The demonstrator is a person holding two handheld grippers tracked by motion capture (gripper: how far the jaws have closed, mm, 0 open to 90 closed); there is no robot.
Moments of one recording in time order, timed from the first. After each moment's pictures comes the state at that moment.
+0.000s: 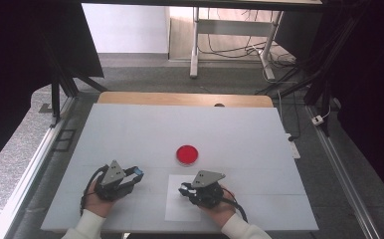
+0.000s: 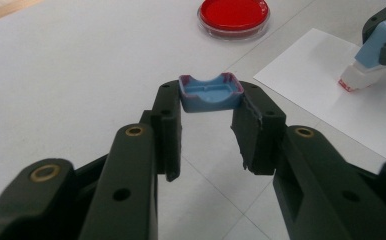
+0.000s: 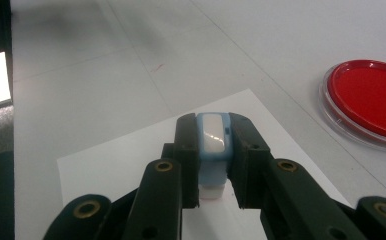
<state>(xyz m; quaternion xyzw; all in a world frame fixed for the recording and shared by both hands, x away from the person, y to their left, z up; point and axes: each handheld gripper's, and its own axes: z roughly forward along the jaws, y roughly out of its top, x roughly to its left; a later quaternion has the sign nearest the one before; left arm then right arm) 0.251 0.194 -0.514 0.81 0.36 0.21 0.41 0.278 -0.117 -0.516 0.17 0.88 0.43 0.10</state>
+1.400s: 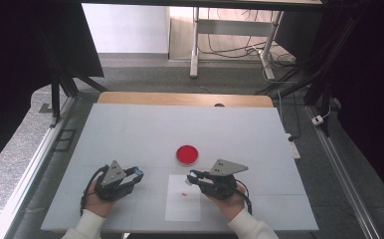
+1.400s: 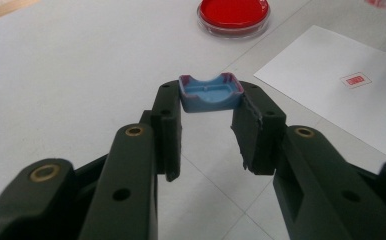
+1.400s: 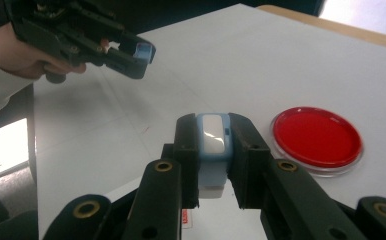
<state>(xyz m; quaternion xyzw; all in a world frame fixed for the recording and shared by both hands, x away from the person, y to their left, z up) 0.252 0.194 -0.515 0.81 0.36 0.21 0.41 0.289 -0.149 -0.481 0.22 0.82 0.52 0.10</state>
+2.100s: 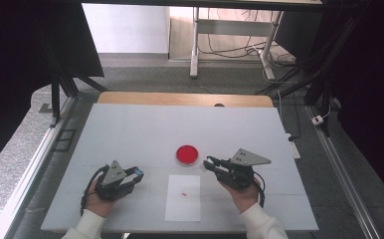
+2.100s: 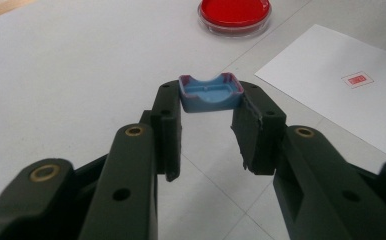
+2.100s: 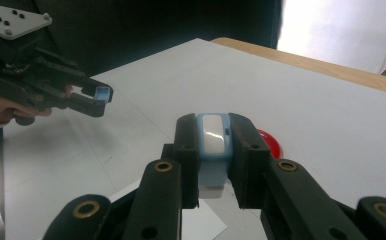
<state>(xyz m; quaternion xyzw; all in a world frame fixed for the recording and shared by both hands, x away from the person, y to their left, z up) 0.252 0.194 -0.515 0.81 0.36 0.21 0.41 0.304 -0.187 -0.458 0.27 0.78 0.56 0.14</state>
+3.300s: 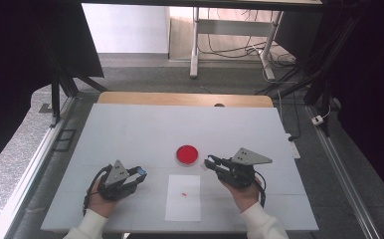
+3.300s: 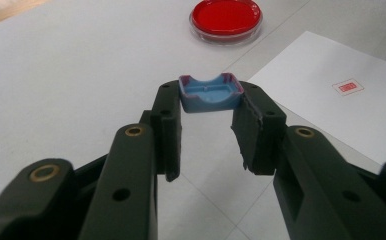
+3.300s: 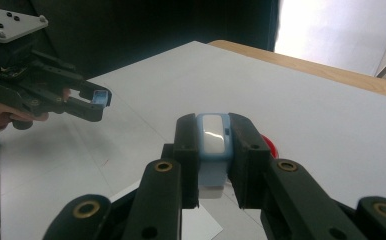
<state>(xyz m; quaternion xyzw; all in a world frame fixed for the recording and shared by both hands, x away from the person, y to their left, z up) 0.254 0.185 -0.513 0.81 0.35 0.21 0.42 0.306 -0.188 -0.457 0.27 0.77 0.56 0.14</state>
